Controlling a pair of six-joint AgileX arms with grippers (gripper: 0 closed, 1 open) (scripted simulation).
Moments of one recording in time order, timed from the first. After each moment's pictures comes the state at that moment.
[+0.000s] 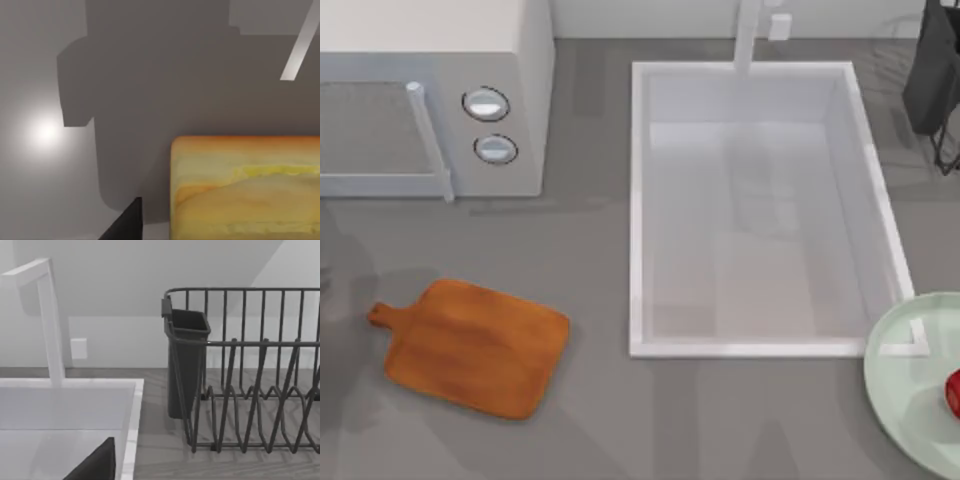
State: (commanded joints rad) left arm 0.26 1.90 1.06 -0.73 0.00 1.30; right arm 0.00 0.00 0.00 0.00 0.00 0.00
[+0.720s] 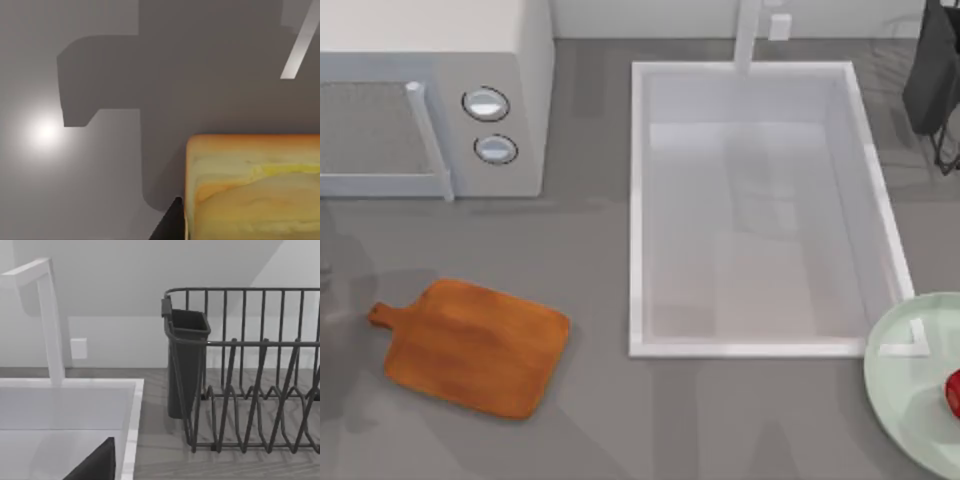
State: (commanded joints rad) left arm 0.26 1.90 1.06 -0.73 0.00 1.30; right arm 0.00 0.00 0.00 0.00 0.00 0.00
